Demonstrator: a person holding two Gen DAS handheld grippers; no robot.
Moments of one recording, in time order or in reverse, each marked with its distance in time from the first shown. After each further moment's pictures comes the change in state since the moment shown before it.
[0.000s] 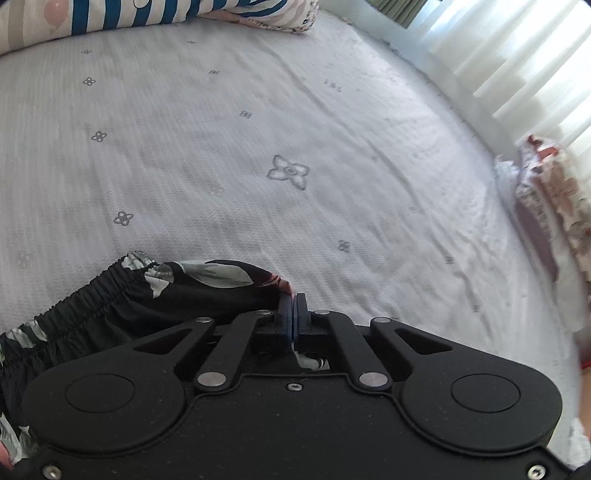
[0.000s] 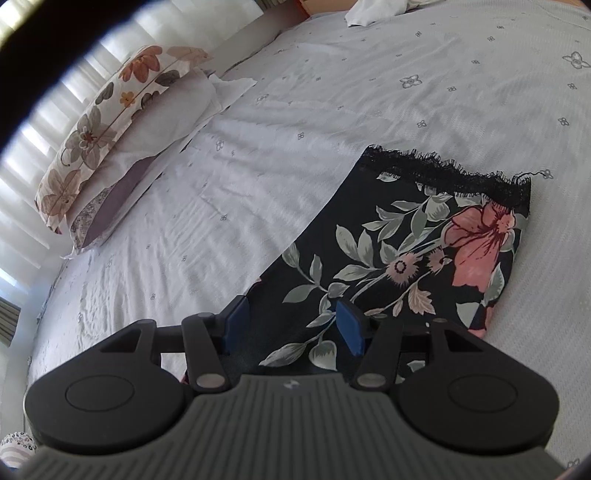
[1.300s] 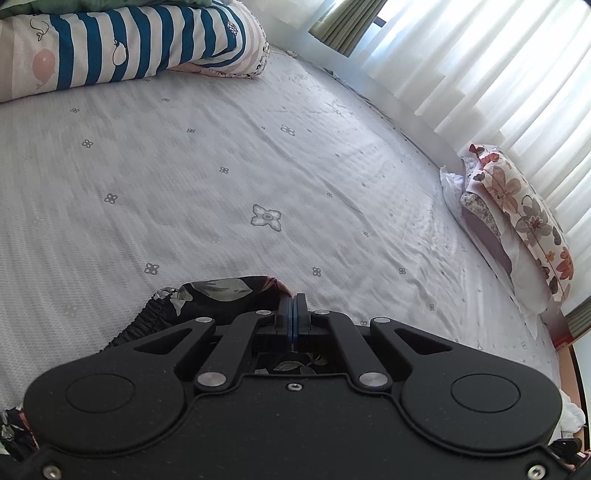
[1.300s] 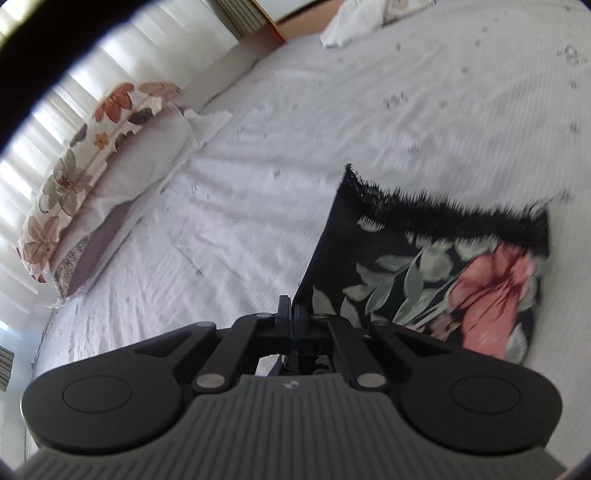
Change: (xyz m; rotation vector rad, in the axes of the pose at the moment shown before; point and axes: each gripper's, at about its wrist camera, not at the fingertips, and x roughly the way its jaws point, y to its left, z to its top) left arm -0.067 0.029 0.005 0.112 -0.093 -0.136; right arm 0.028 -0.017 0.029 0.064 -0.123 -0.021
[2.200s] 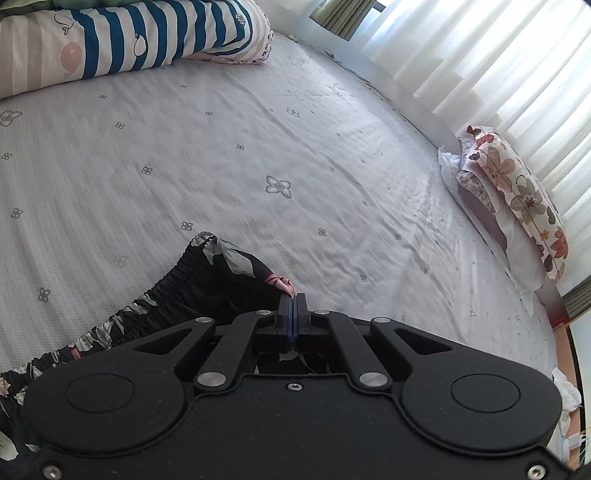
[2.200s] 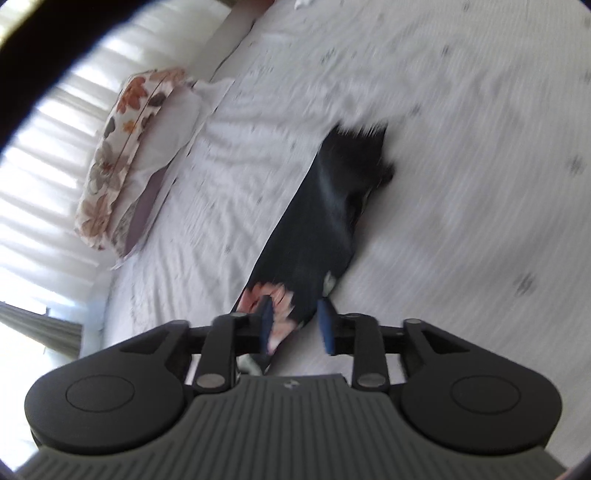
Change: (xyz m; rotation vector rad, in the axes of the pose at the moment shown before) left arm -0.059 0.010 -0.016 0.008 0.076 0.000; right arm -0.114 -0.111 -0.040 0.150 0.256 0.202
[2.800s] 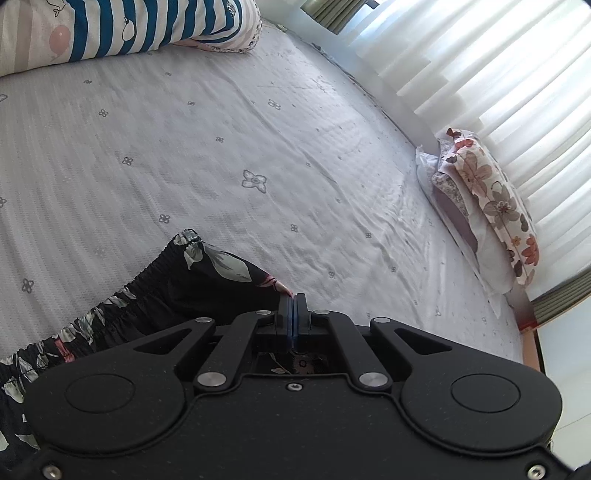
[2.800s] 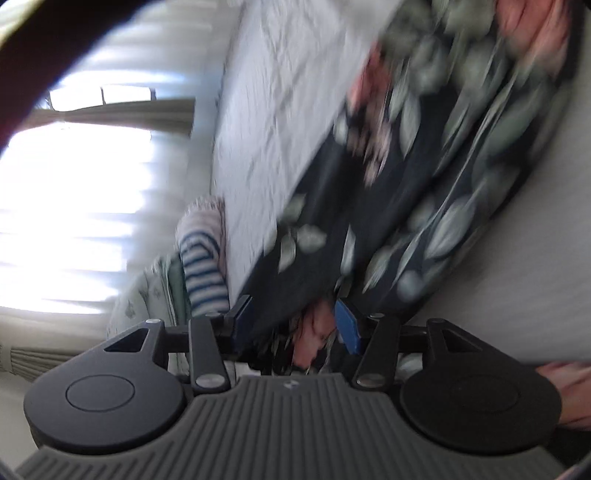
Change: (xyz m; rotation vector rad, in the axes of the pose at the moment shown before) left arm -0.014 0.002 0.012 -0.045 0.045 -0.105; right arm 0.114 0.146 -0.256 -0.091 0.740 0.374
